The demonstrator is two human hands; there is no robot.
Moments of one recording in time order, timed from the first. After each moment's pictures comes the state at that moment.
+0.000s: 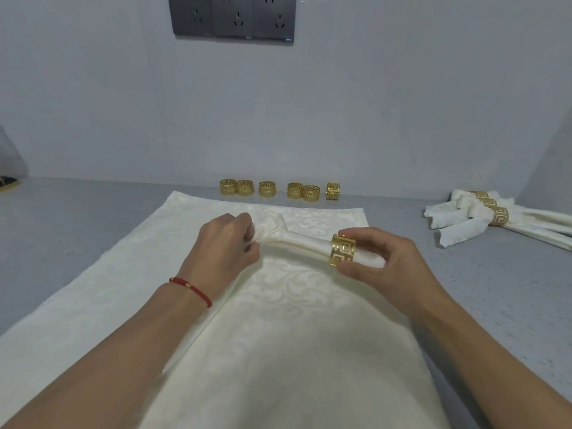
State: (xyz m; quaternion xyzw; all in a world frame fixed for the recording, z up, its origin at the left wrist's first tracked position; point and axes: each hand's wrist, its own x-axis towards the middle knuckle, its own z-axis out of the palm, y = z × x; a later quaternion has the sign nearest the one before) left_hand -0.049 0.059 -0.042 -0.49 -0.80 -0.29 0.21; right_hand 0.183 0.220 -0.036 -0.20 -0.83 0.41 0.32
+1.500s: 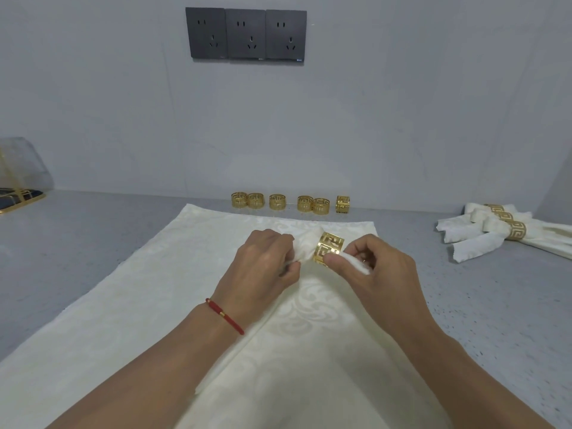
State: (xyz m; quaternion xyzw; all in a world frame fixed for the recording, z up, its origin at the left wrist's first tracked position) left_hand -0.008 0.069 -0.046 -0.55 -0.71 -0.35 0.27; right_hand 0.157 0.183 -0.028 -0.27 -0.81 0.35 0.39
